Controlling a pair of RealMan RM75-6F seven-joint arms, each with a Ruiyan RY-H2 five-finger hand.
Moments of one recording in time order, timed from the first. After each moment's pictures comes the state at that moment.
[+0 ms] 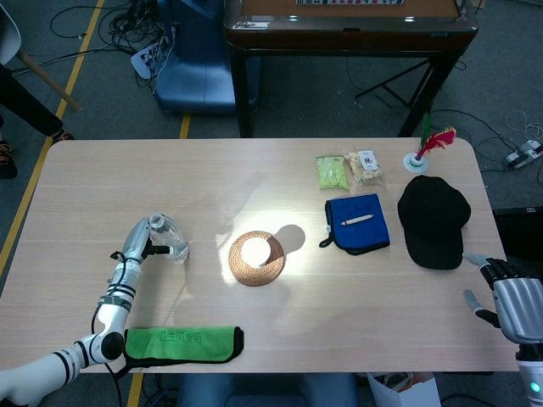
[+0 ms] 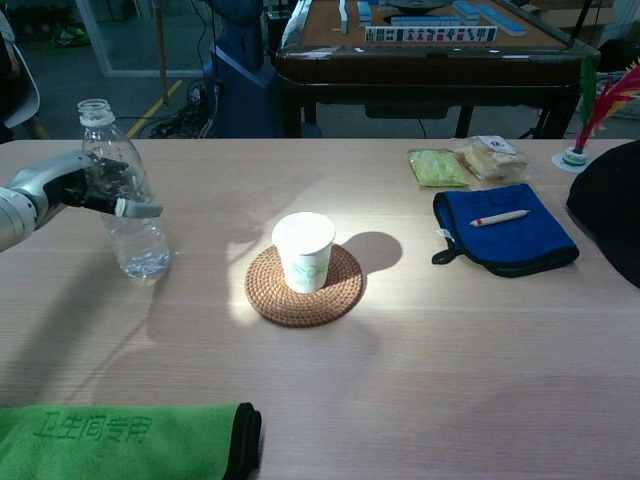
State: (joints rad) left arm -0.61 -1.65 -0.34 -1.20 0.99 0.90 -0.31; right arm 0.04 -1.08 0.04 -1.60 -1.59 1.55 -0.01
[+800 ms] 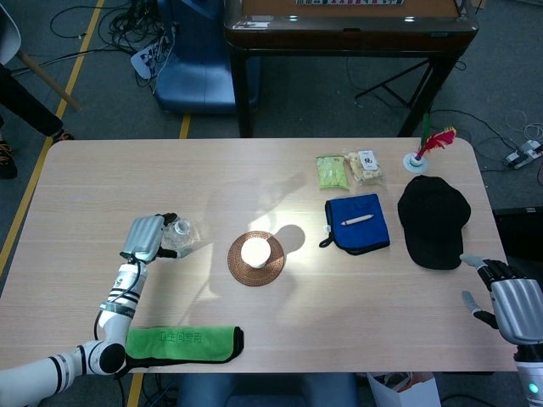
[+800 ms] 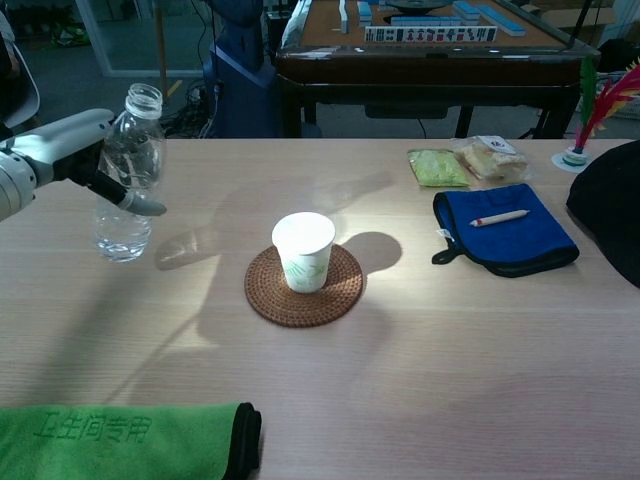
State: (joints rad) left arm -0.63 -1.57 -0.29 -1.44 1.03 1.08 0.26; right arm 0.04 -1.08 0.04 -1.61 -1.60 1.55 -0.02
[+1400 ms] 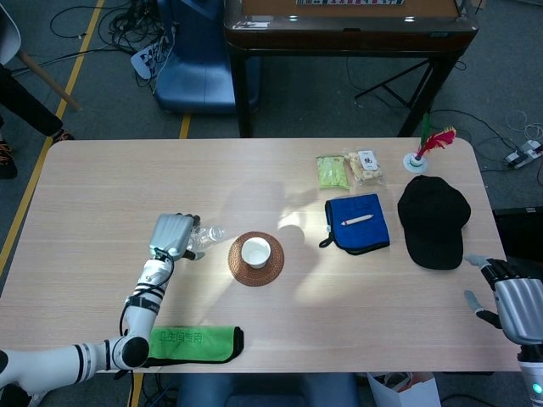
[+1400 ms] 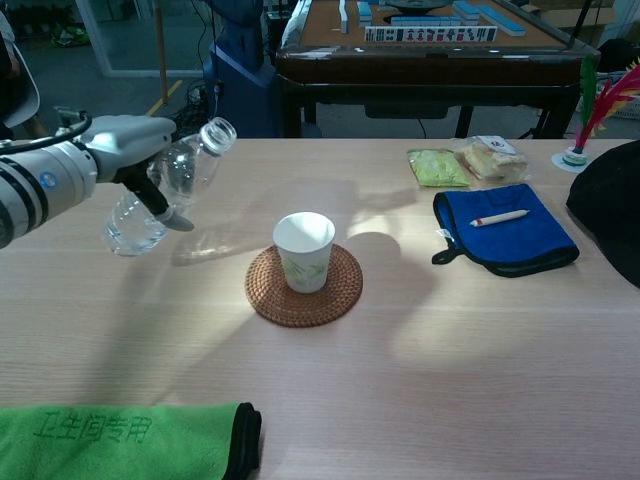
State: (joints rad) left arm -0.79 -1.61 -0.28 -1.52 0.80 1.11 0.75; right arm 0.04 -1.06 0.04 -1.61 -1.59 1.56 0.00
